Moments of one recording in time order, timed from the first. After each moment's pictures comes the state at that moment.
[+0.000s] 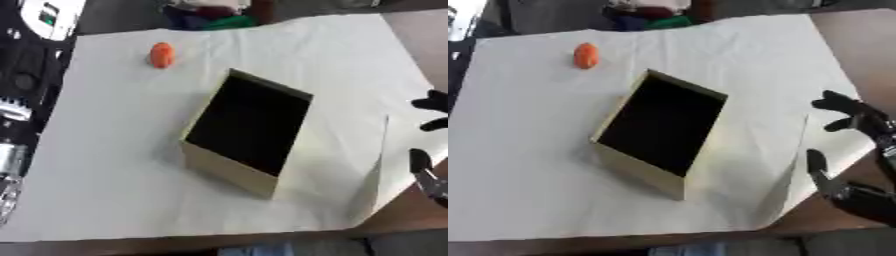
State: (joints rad) left arm -1.07 0.55 -0.03 -1.01 -0.61 0.16 0.16; right arm -0.15 -0.30 0.03 -1.95 0.45 -0.41 0.34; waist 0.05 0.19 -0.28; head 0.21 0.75
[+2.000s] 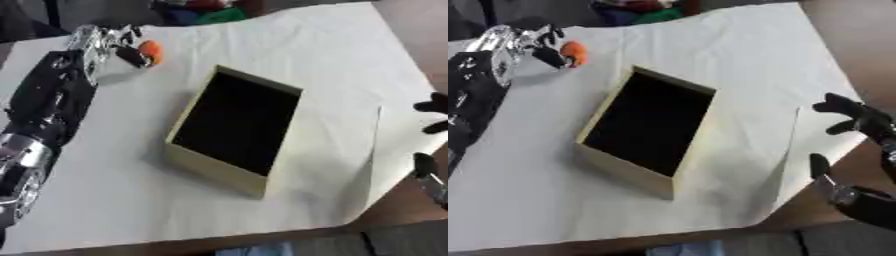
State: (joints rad) left arm -1.02 0.51 -0.01 -0.69 -1.18 0.11 -0.39; right arm -0.16 -0.30 0.04 -1.95 0.44 -0.41 0.35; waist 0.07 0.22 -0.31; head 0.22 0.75
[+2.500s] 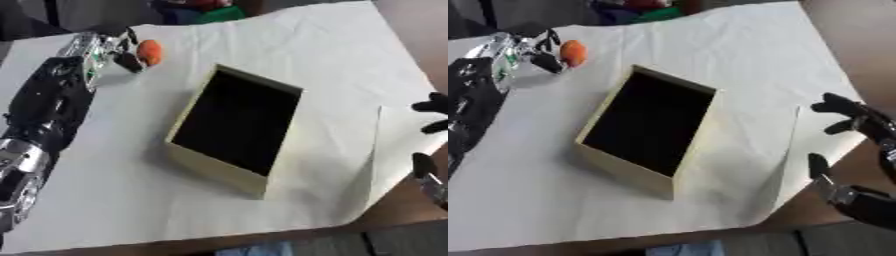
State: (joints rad) left arm -1.00 0.50 -0.01 -0.69 -1.19 0.11 -0.33; right arm -0.16 -0.30 0.04 -1.95 0.44 -0.42 0.35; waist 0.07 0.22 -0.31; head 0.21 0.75
